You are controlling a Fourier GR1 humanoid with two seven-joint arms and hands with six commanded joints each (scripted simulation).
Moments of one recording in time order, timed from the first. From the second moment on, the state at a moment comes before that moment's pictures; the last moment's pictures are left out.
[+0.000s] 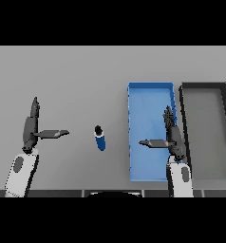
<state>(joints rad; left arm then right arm) -0.11 0.43 -0.16 -1.48 0.24 0.26 0.01 0.00 0.00 0.00 -1.57 0.00 0.00 0.00</state>
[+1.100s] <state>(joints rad) -0.03 0.64 -0.34 -1.62 0.23 -0.16 -0.09 0.07 -0.15 0.08 -1.68 0.11 0.09 -0.09</state>
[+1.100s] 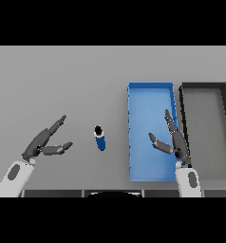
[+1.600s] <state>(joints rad) -0.05 0.53 -0.51 -1.64 0.15 -0.22 -0.04 0.11 -0.14 0.08 -1.70 0.11 0.10 -0.11</state>
